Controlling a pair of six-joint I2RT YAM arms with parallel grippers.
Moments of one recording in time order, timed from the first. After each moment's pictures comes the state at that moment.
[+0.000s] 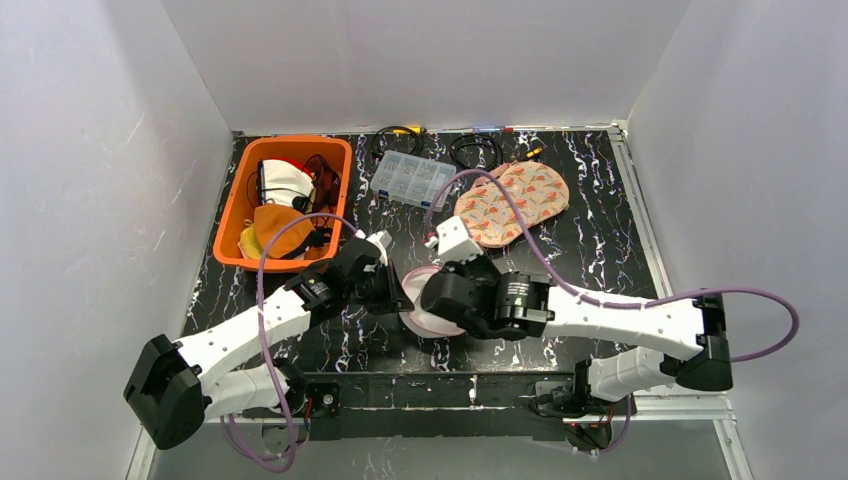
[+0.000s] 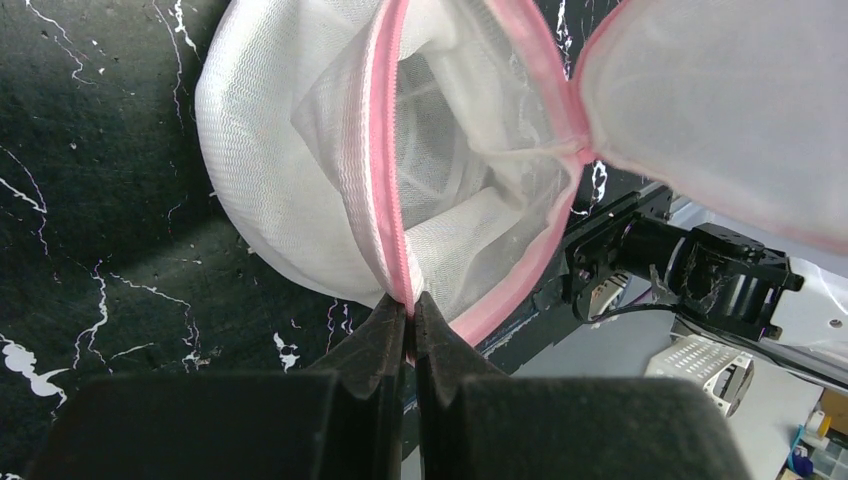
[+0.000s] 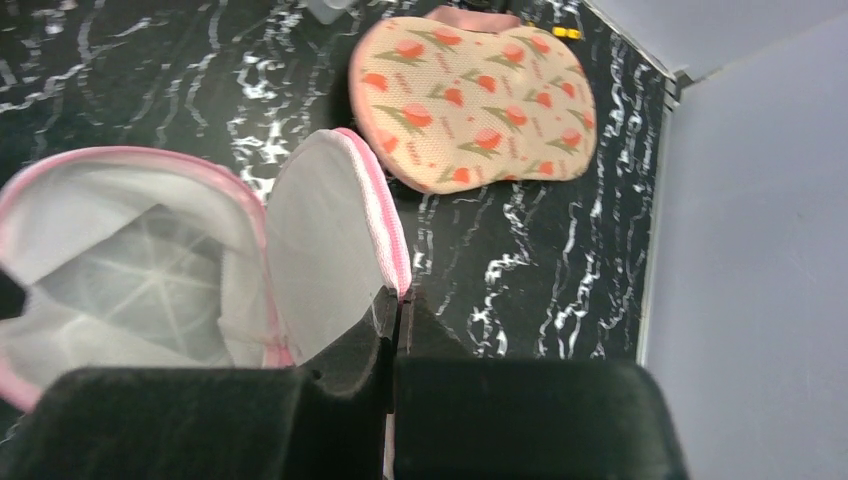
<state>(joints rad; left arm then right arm) -0.78 1.09 0.69 -0.40 0.20 -0.86 1.38 1.30 1.26 -0.97 1.07 0.42</state>
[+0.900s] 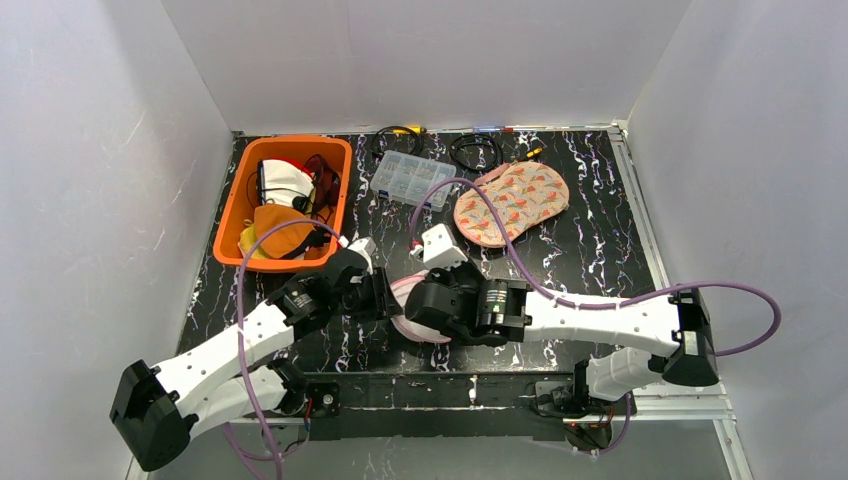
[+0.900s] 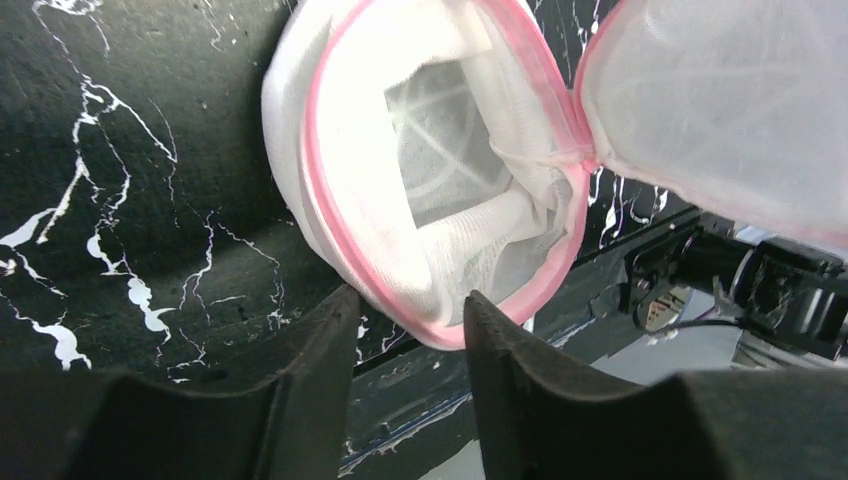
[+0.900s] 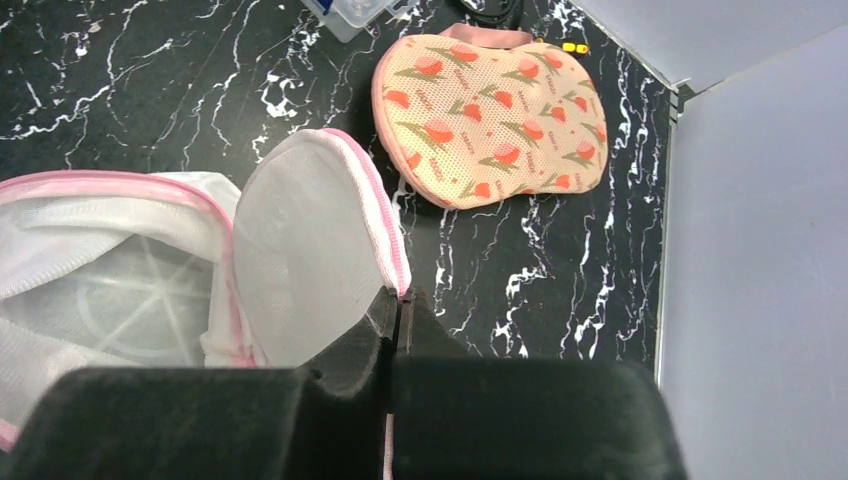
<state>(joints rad) -0.78 0.94 0.63 -0.51 0.08 -0.83 1.44 1.40 1.25 -0.86 1.11 0.44</state>
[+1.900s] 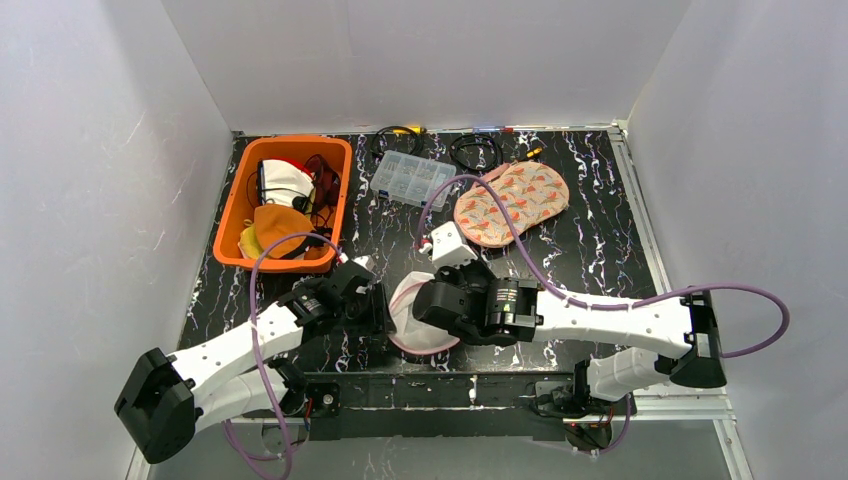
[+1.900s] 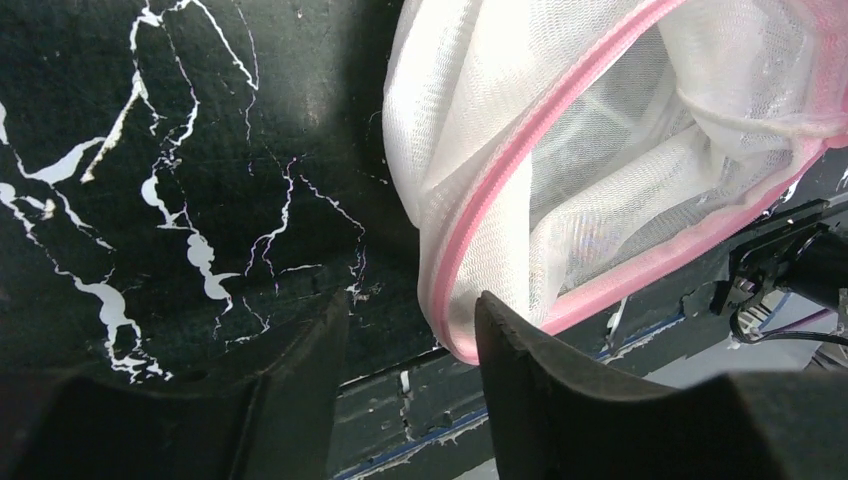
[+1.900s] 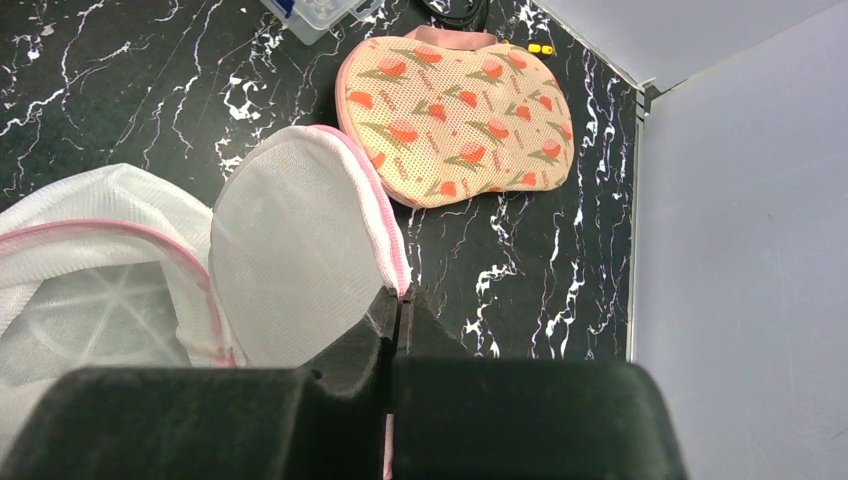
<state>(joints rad) -0.78 0.99 0.54 -0.54 0.07 -0.82 1.44 1.36 1.25 -0.93 1.16 0.44</state>
